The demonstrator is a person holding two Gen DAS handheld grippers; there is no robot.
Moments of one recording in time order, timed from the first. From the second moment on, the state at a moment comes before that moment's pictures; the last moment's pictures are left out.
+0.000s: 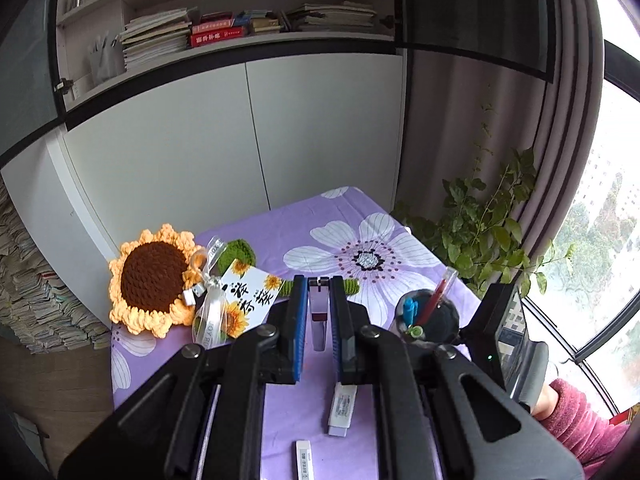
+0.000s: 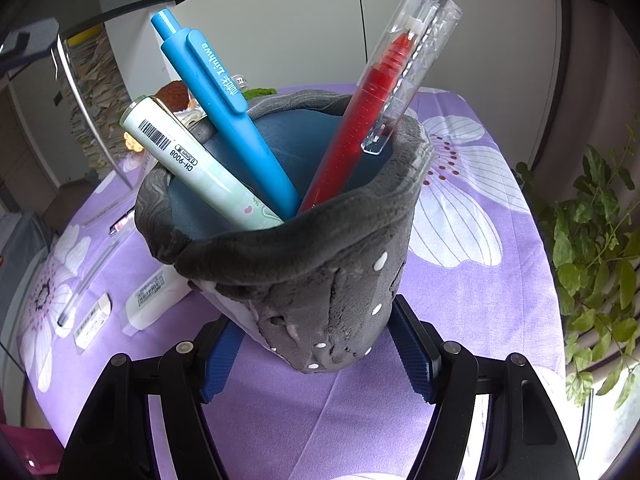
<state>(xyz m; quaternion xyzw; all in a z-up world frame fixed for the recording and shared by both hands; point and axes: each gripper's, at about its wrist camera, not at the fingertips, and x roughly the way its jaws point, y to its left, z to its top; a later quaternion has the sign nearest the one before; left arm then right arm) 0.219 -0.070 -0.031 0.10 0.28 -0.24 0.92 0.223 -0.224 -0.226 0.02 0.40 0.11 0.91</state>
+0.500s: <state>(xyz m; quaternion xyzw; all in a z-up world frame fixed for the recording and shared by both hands) 0.213 -0.149 -0.020 0.13 0.28 -0.34 0.89 0.223 -0.225 -0.226 0.02 0.40 0.11 0.91</state>
